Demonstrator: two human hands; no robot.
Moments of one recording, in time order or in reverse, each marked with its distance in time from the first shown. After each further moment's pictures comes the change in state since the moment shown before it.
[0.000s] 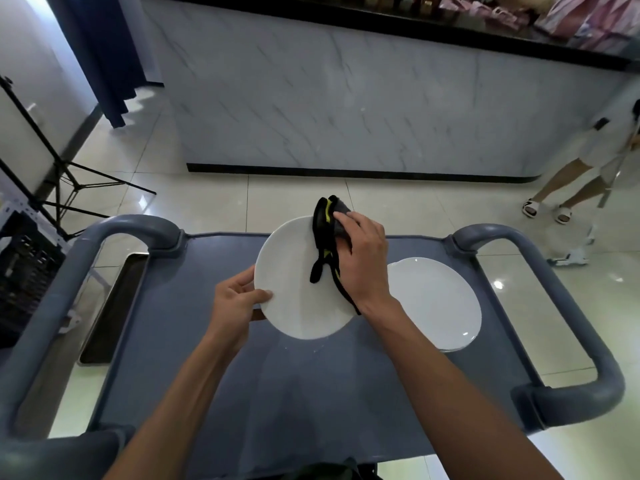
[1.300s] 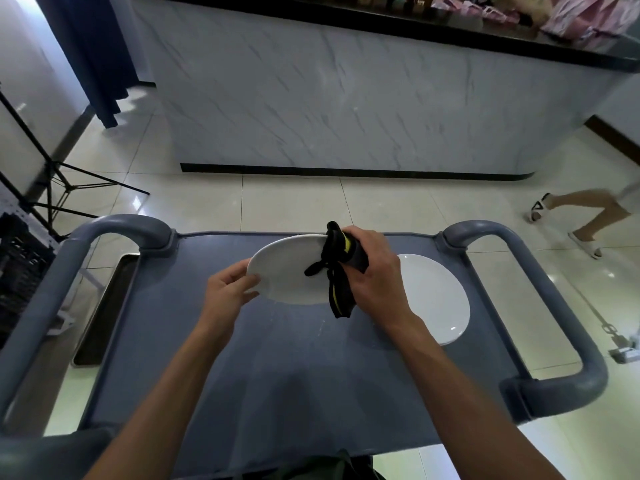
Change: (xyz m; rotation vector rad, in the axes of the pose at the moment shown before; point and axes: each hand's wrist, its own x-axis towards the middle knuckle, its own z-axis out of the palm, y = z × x) left_hand 0.008 0.001 0.002 0.088 0.028 0.075; right_hand -0.031 0.022 -0.043 0.228 0.018 -0.216
